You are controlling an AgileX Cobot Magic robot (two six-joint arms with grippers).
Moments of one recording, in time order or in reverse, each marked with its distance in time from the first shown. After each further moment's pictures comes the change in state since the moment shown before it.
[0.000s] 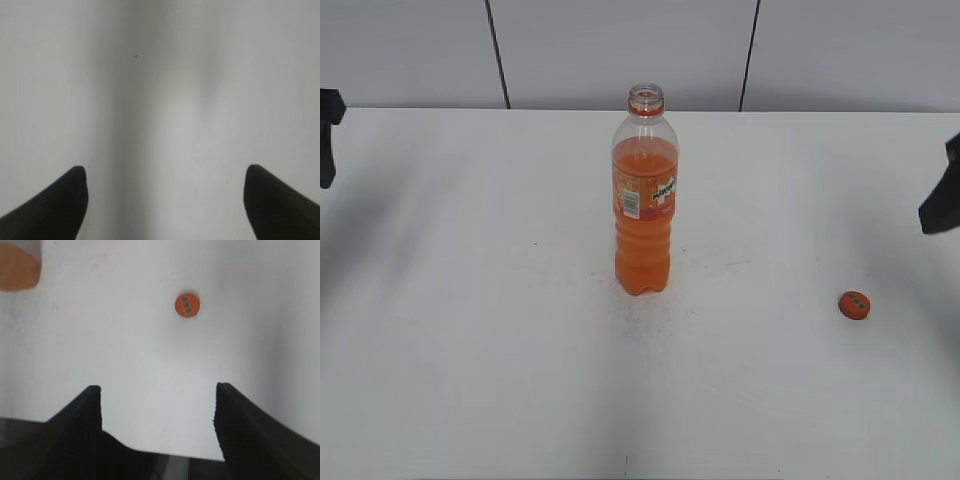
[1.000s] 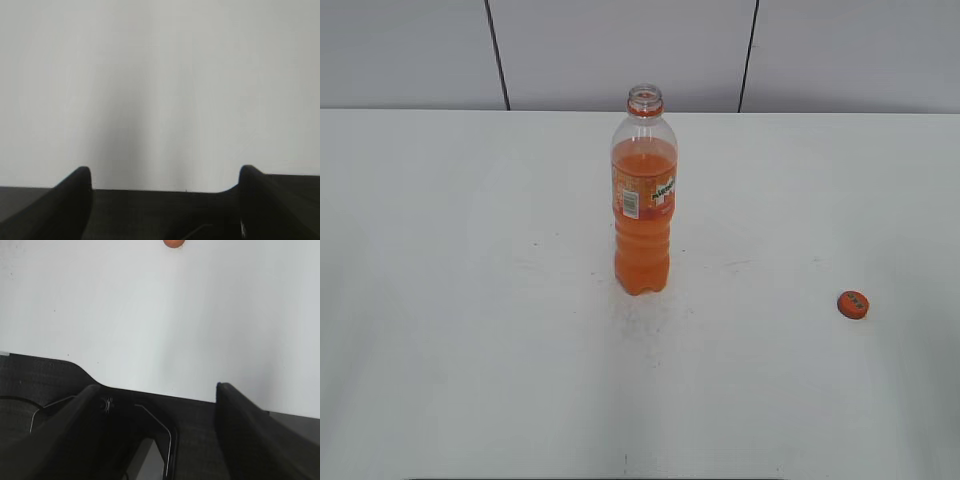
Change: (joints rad) left arm 0.054 -1.235 0.800 -0.078 -0.098 0.104; right arm 0.000 -0.624 0.404 -0.050 0.070 -0.078
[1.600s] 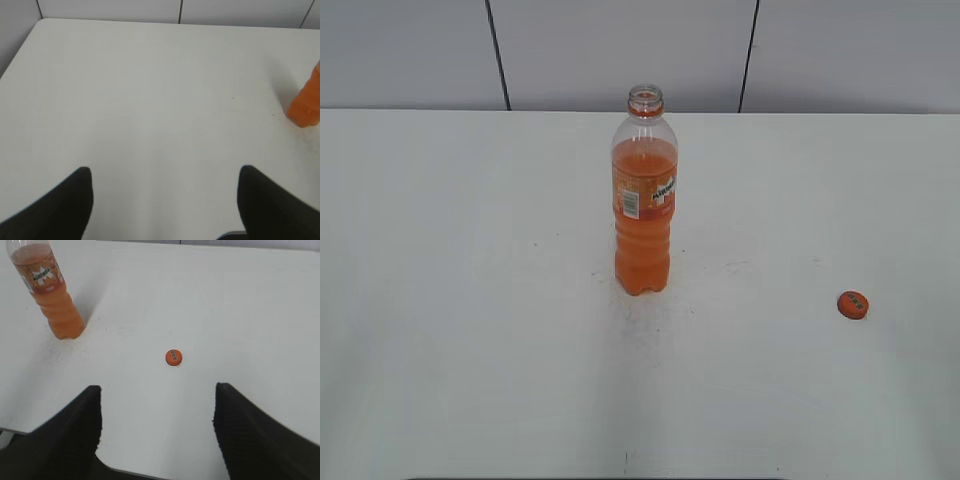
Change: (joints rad) left arm 0.000 -0.427 0.008 -0.065 -0.001 0.031; right arm 0.000 -0.529 0.018 -0.004 -0.046 -0.030
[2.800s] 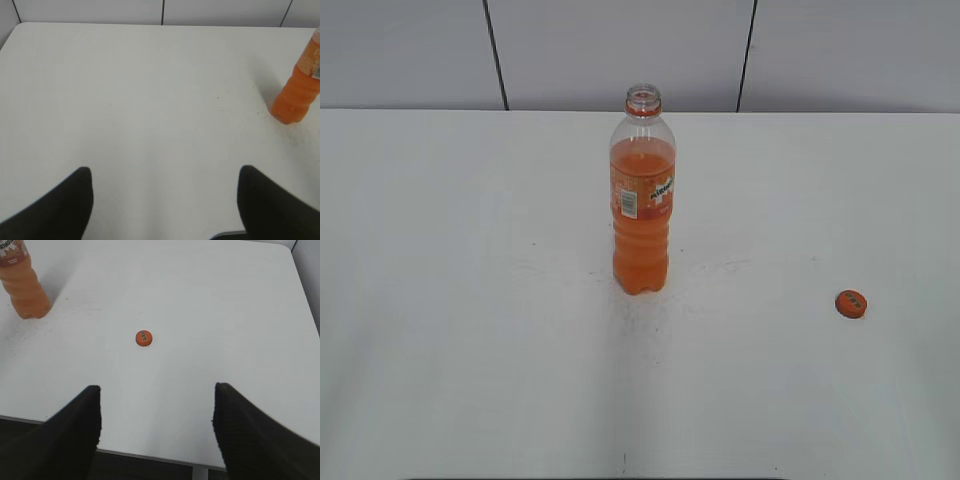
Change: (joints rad) left arm -0.036 0.000 0.020 -0.014 -0.029 0.014; right arm -0.001 -0.132 0.029 -0.108 0.107 0.004
